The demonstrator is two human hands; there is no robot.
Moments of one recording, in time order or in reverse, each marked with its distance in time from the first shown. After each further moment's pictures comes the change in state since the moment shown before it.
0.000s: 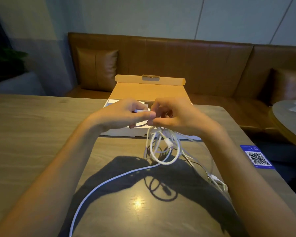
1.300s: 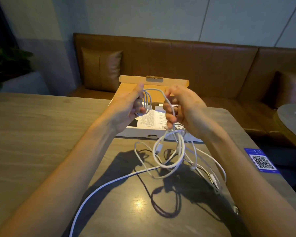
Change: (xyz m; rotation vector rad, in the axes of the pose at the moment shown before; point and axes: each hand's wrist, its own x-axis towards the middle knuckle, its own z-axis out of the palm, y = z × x) left_hand 0.011 -0.001 0.009 -0.975 0.398 -0.113; right_hand 0.002 -0.007 0.005 0.949 0.172 0.124
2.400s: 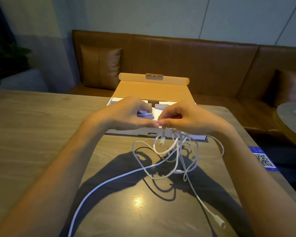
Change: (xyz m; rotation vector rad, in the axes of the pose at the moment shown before) left_hand -0.009 0.007 -0.009 1.225 -0.415 0.315; right_hand -0.005 0.001 -0.017 -0.865 -0.238 0.080
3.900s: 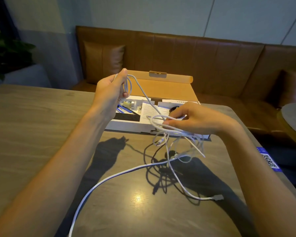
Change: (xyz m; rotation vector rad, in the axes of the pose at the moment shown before) left_hand 0.018 -0.044 -0.008 -1.006 0.805 -0.416; right_hand 0.000 0.014 -0.001 -0.024 -0.053 0.041
